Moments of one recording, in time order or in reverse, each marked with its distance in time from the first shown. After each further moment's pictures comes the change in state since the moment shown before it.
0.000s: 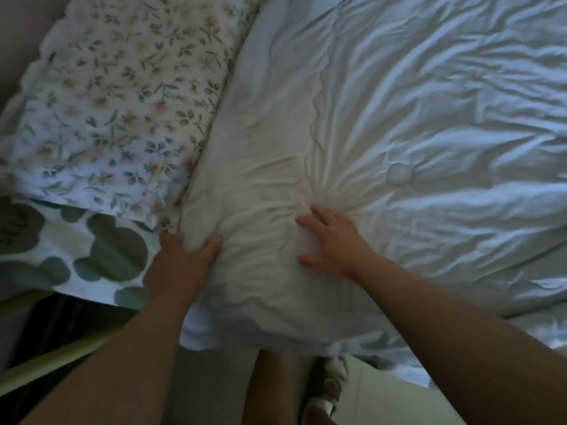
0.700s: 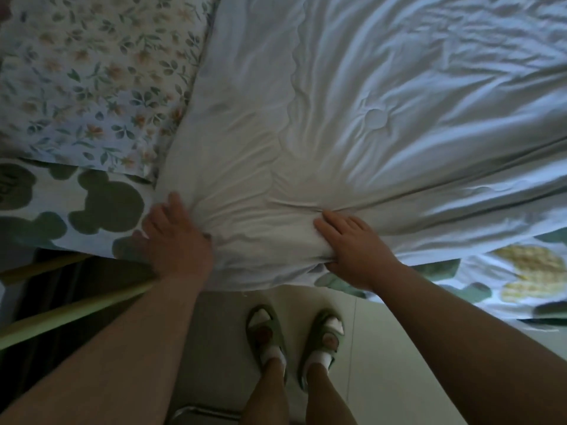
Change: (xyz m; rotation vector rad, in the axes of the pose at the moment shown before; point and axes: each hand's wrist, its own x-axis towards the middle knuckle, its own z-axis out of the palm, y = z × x) left_hand -0.049 -0.046 0.016 0.443 0.140 0.306; right_hand -0.112 0.011 0.070 -0.254 0.101 -0.052
